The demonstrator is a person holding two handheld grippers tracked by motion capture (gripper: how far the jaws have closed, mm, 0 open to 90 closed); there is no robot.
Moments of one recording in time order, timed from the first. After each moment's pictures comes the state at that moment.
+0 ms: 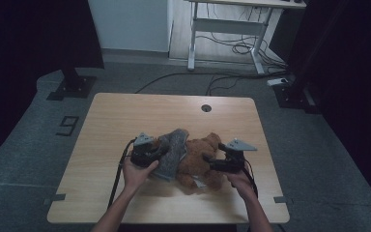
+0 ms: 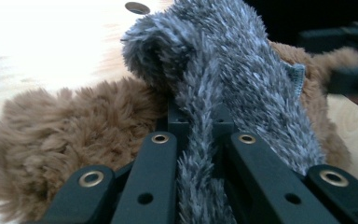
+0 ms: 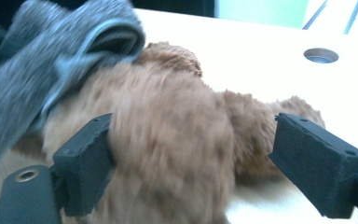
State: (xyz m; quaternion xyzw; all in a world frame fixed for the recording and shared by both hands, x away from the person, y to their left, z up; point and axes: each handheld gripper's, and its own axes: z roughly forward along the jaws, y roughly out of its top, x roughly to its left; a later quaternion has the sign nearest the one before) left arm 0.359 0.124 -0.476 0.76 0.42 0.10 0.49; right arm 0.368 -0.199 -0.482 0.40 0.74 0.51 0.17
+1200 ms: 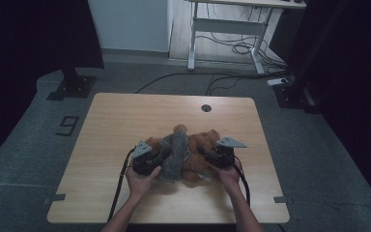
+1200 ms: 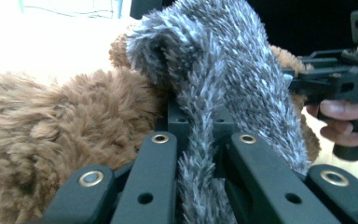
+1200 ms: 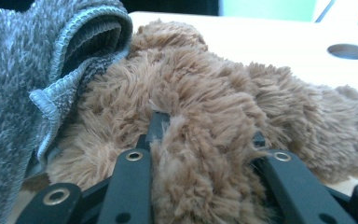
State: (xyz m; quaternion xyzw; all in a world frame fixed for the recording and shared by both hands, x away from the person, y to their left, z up) left arm 0.354 0.117 -0.495 0.71 0.42 0.13 0.55; right arm 0.386 -0.179 -0.504 0.41 0.73 0.52 0.18
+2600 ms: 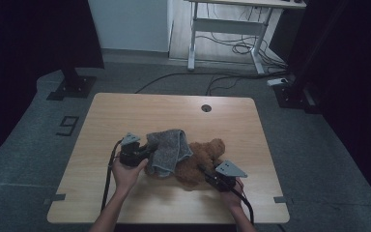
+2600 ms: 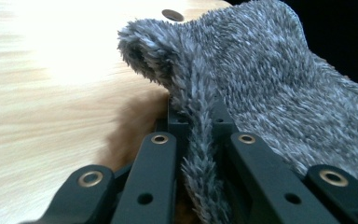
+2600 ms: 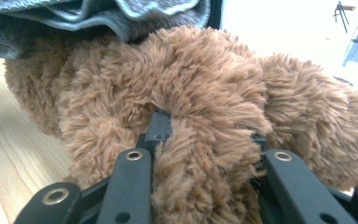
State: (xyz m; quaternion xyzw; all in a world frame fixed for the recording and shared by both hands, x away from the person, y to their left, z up) left arm 0.363 0.163 -0.476 0.72 0.47 0.12 0.49; right arm 0.318 -0.178 -0.532 0.33 0.73 0.54 0.26
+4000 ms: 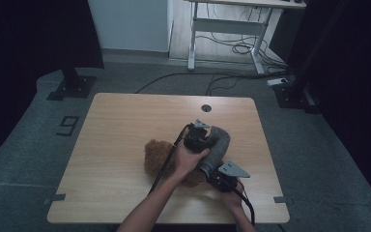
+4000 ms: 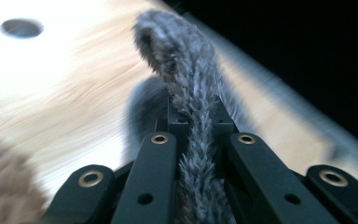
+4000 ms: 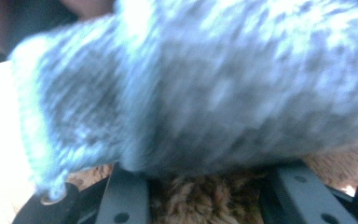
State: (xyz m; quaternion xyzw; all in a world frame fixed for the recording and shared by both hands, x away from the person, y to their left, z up) left arm 0.413 -0.035 -0.454 0.81 0.39 0.08 0.43; right arm 0.318 -0.184 -0.536 0.34 0.72 0.56 0.24
